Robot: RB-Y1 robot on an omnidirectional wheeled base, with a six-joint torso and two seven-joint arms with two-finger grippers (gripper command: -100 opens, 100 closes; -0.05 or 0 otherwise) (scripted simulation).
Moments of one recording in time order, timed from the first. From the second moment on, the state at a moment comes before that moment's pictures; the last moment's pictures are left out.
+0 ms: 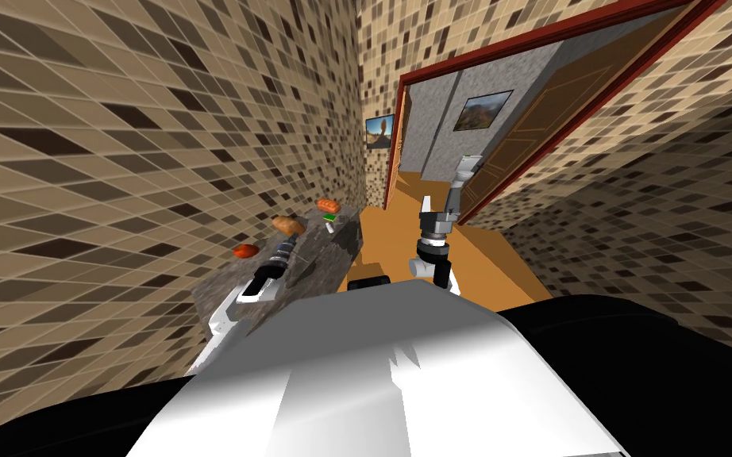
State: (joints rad) left arm 0.40 0.68 0.12 -1.92 0.12 0.03 -0.30; right arm 0.47 0.00 0.01 -2.33 -0.01 -0.63 0.04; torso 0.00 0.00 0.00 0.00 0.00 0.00
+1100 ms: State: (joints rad) left arm 0.40 0.85 0.16 -1.78 0.17 0.29 -0.38; right arm 0.47 0.00 0.01 -2.33 -0.01 -0.63 0.04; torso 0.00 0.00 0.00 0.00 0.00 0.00
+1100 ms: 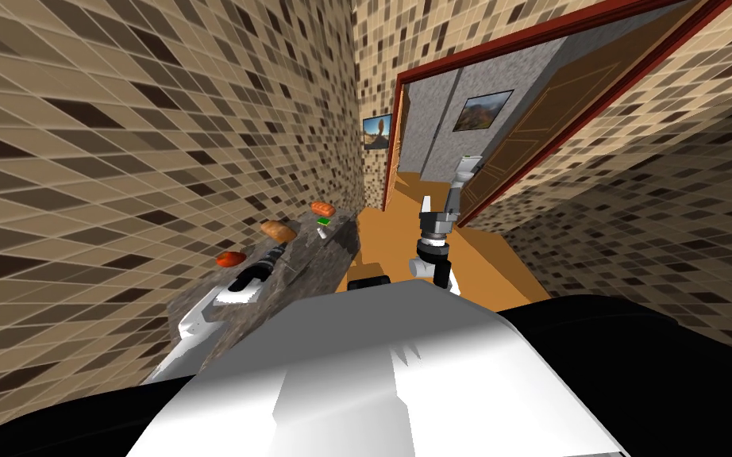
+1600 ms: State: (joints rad) left arm 0.41 0.87 0.17 -1.73 0.19 0.43 -0.40; right arm 0.47 0.00 0.01 -2.33 -0.01 -0.63 0.04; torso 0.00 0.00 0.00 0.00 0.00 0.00
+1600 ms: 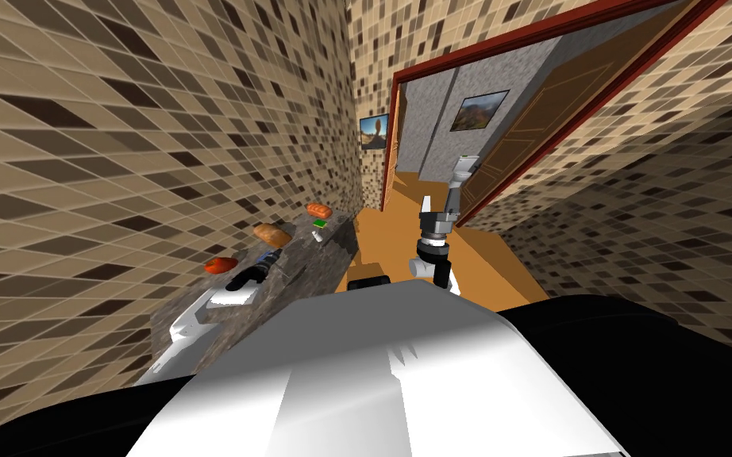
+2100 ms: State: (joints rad) left arm 0.44 0.90 0.19 -1.68 0.23 0.57 -0.41; right arm 0.47 0.00 0.01 -2.33 -0.01 -0.63 0.04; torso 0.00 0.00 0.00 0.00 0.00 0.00
